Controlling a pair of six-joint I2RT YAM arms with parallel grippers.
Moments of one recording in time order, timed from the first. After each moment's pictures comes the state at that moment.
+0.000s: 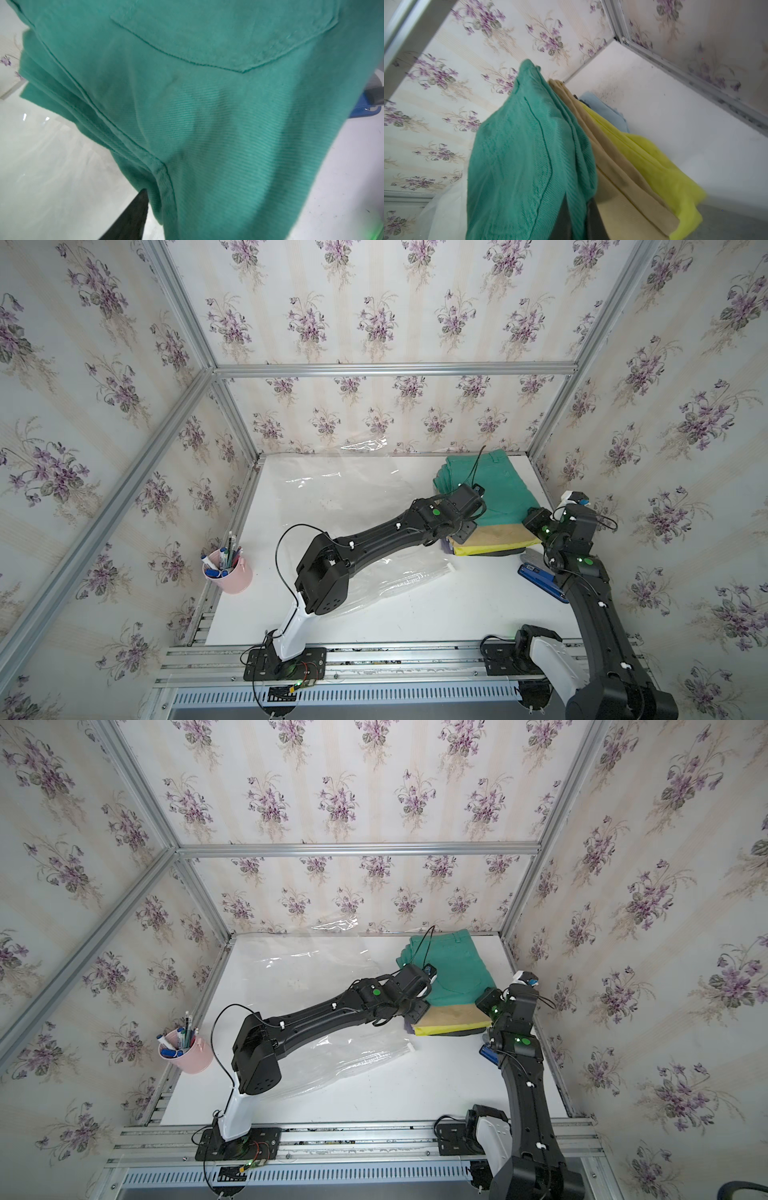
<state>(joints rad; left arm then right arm) -0.99 2.10 1.94 -0.72 -0.20 -0.16 -0.22 0.91 0.65 -0.25 -0.14 0.58</state>
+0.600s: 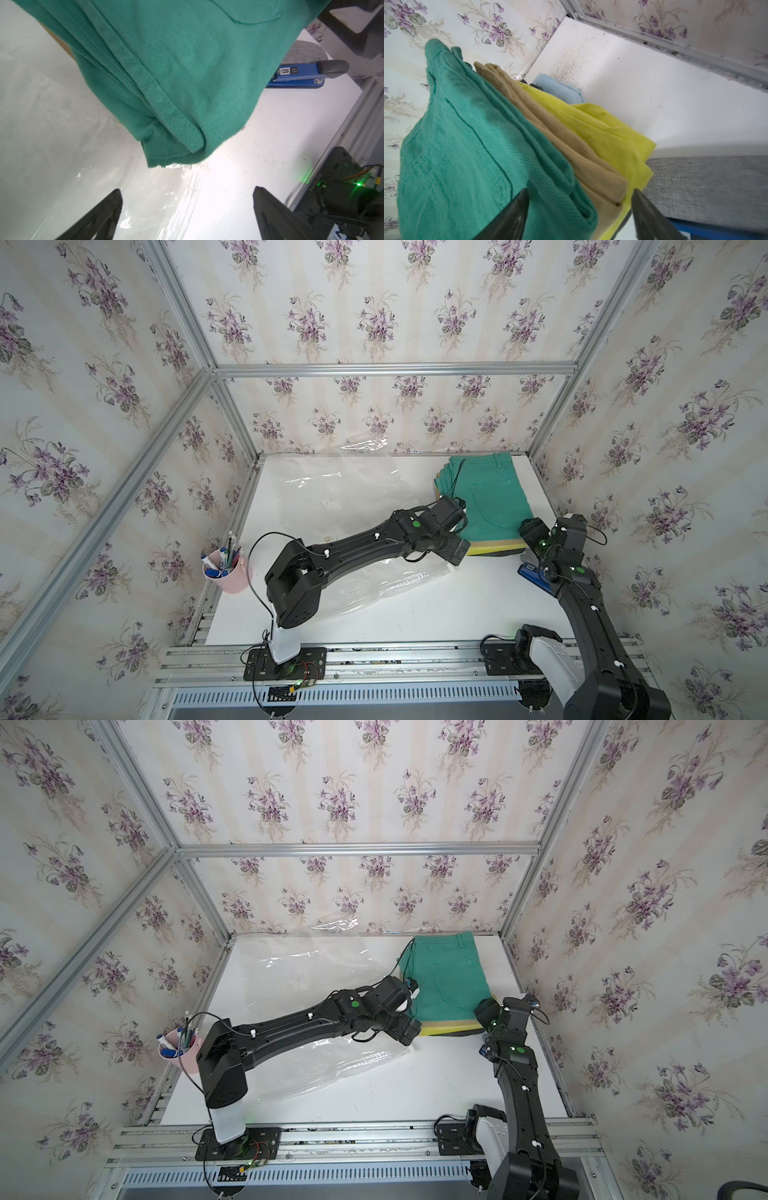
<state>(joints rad) -1.00 1.85 1.62 -0.67 -0.05 -0.32 -0.23 0.88 0.57 -0.29 -0.02 0.69</state>
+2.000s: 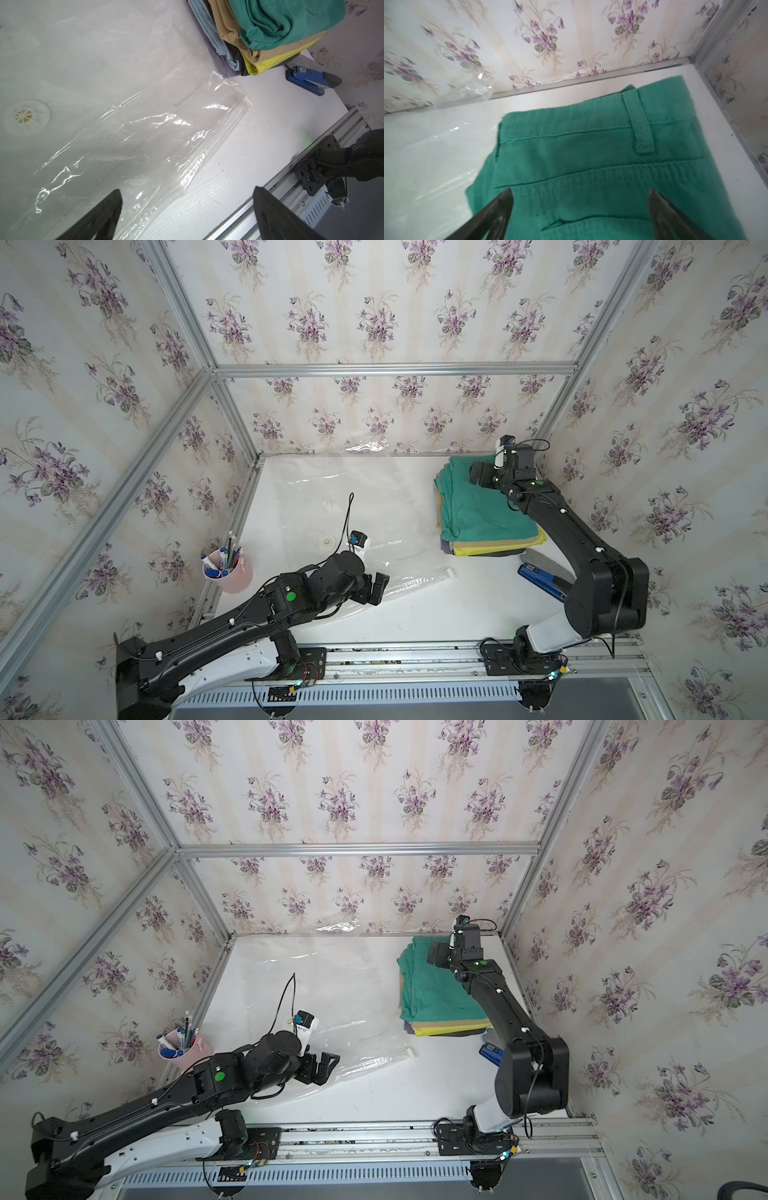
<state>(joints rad) -1.00 0.86 0.76 -0.67 -0.22 -0.61 0.14 1.58 1.29 -0.37 0.05 0.23</state>
